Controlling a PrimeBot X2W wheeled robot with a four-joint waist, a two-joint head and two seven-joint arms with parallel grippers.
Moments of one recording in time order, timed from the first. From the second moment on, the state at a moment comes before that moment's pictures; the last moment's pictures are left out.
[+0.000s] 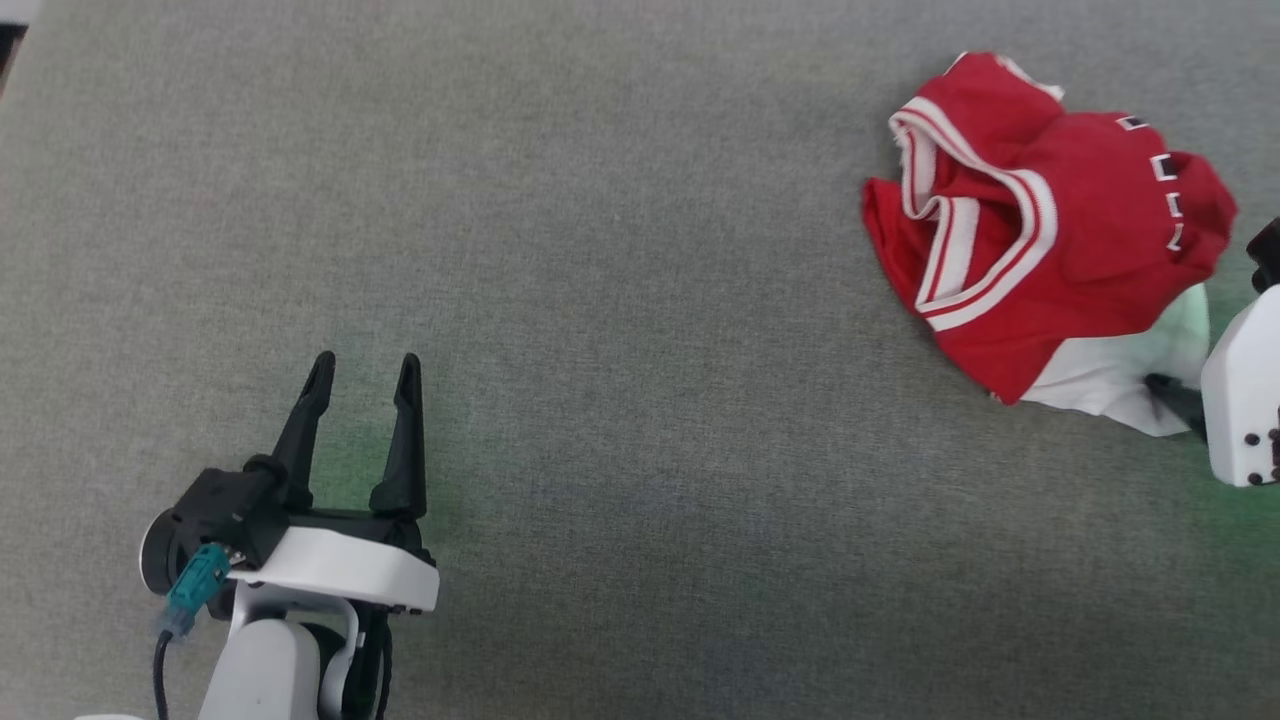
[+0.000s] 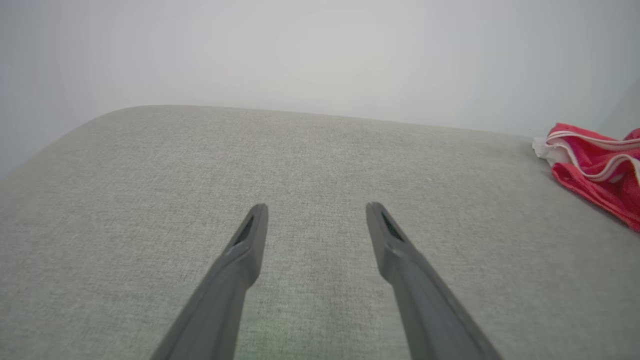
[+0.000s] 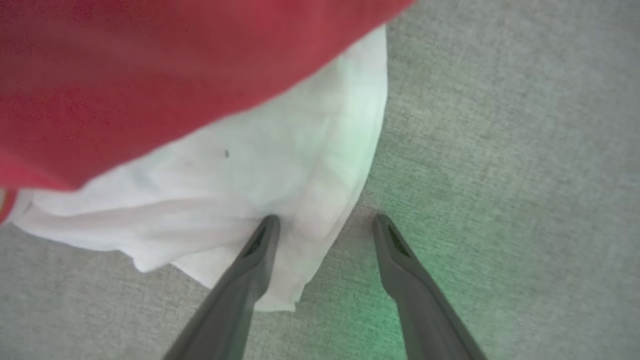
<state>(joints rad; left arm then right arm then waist) -0.19 0.09 -0.04 0.18 -0.21 -0.13 -0.26 -0.47 -0.55 0.10 0.21 0.49 0.13 0.96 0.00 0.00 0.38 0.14</state>
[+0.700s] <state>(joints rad) -0.22 0.13 -0.04 0.16 -0.21 -0.13 -0.26 -0.33 -0.58 -0.33 0.22 0.48 0.13 0.83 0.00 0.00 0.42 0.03</state>
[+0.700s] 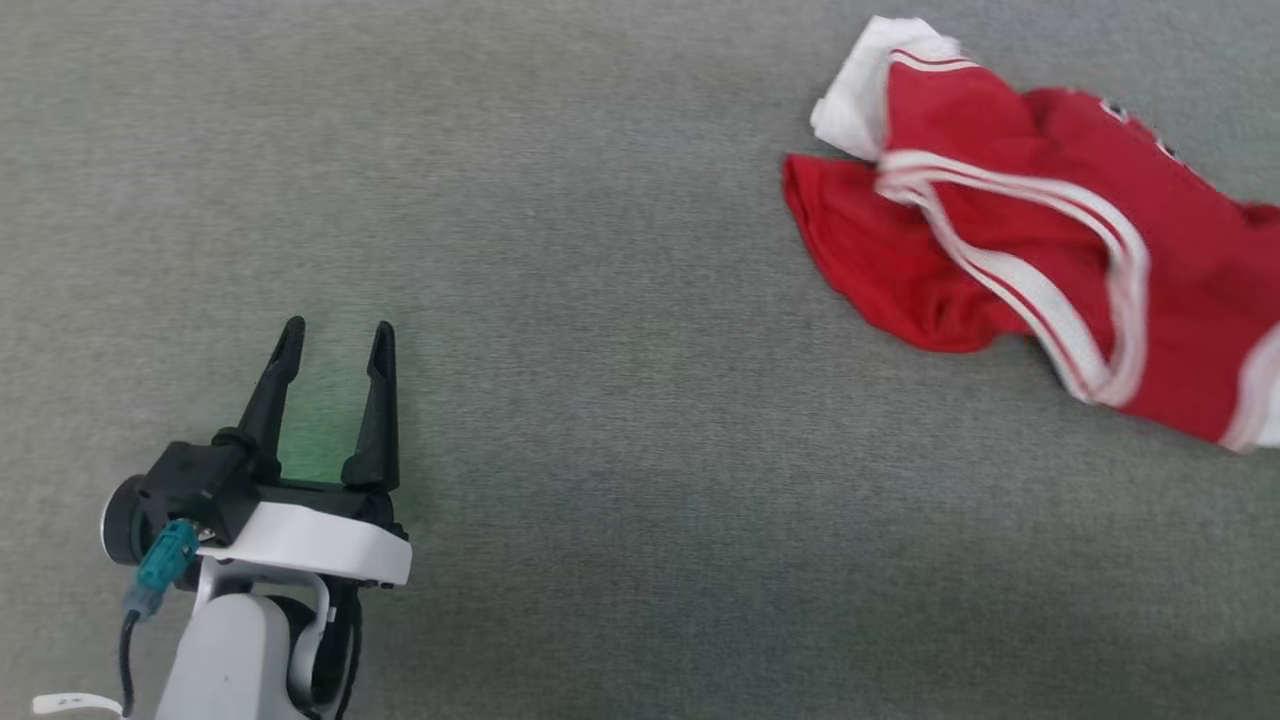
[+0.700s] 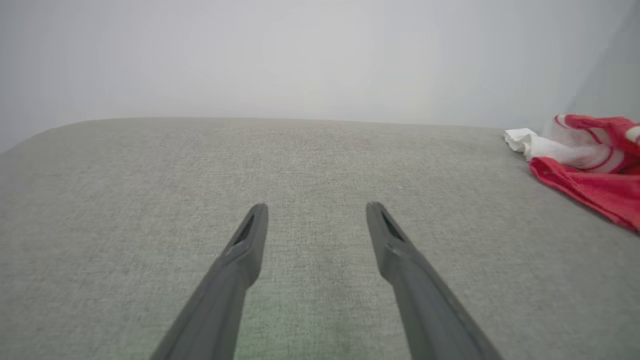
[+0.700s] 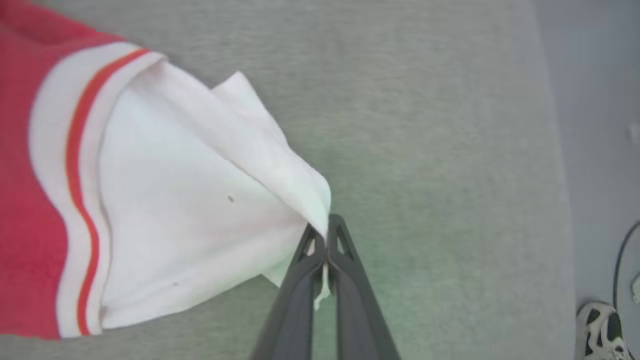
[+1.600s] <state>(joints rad) -0.50 0.48 -0.39 0.19 -0.33 -0.13 -0.25 -0.35 -0.36 -0.56 0.24 0.40 0.13 0.30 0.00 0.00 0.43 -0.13</state>
